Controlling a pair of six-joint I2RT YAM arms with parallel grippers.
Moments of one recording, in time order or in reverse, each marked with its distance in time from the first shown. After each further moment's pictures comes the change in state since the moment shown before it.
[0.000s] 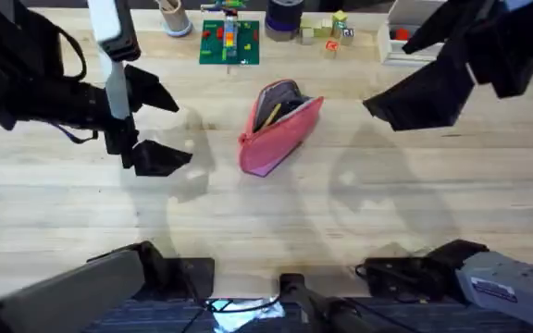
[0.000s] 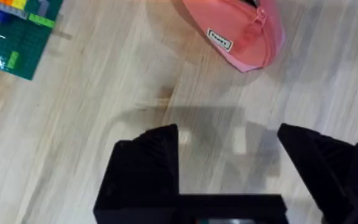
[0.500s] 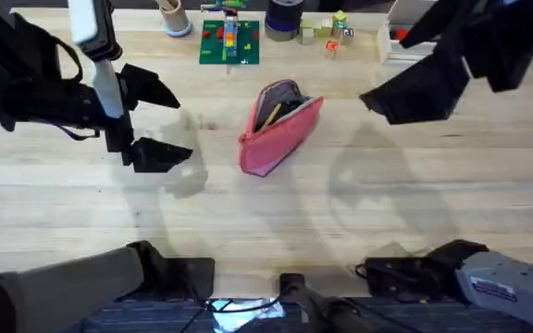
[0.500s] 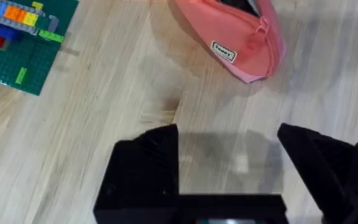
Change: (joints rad) left arm 0.059 0.074 0.000 0.002 0.108 0.103; right arm 0.000 0.007 0.000 0.028 0.000 0.000
